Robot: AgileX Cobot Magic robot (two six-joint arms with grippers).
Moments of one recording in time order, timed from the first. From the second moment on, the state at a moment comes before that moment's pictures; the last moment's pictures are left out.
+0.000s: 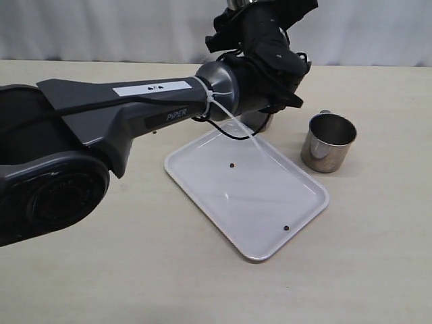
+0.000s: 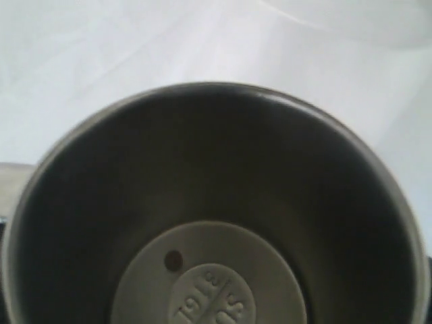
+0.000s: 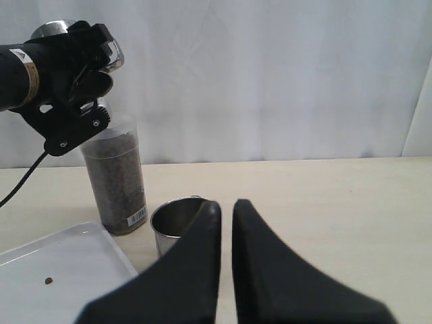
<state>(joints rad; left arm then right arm) -0.88 2.44 -2.09 1.70 0.91 0.81 0.17 0.00 0.00 -0.04 0.14 0.07</state>
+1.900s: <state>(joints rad) -0.27 2.39 -1.57 -1.35 1.06 2.11 0.17 0.00 0.00 -0.04 0.14 0.07</state>
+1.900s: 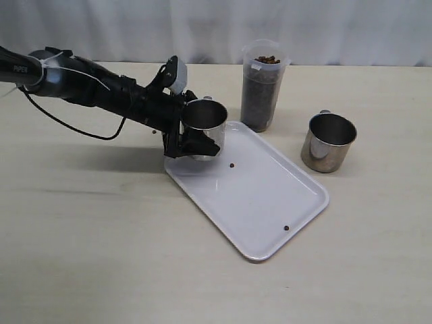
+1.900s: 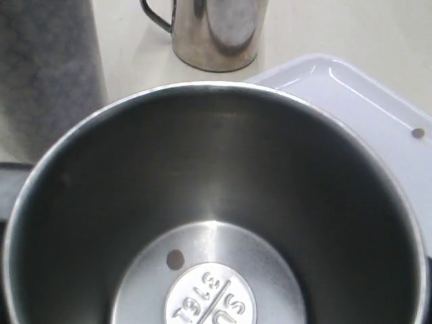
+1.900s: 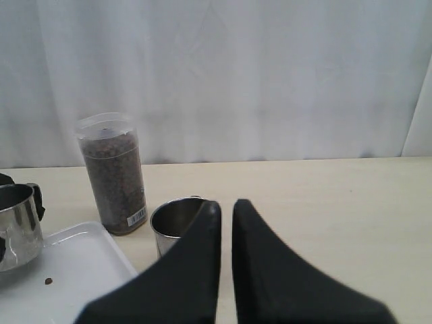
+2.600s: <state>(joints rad) -0.27 2.45 -1.57 -1.36 1.09 2.11 0.17 0.00 0.00 -0.04 0.14 0.07</state>
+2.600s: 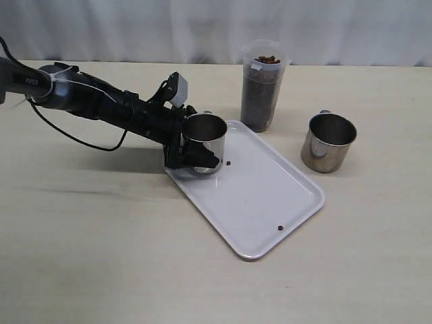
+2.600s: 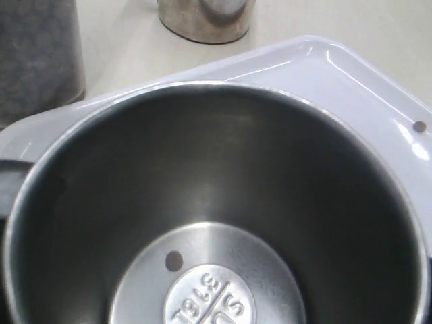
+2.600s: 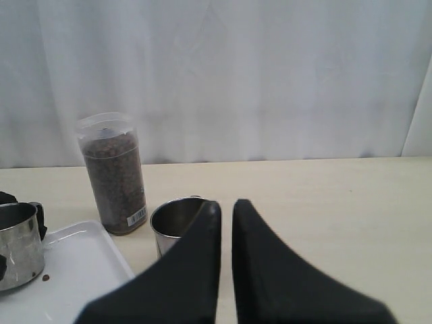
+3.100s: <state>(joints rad) -0.27 2.46 -1.57 -1.35 1.15 2.11 0.17 0.00 0.00 -0.04 0.14 0.07</state>
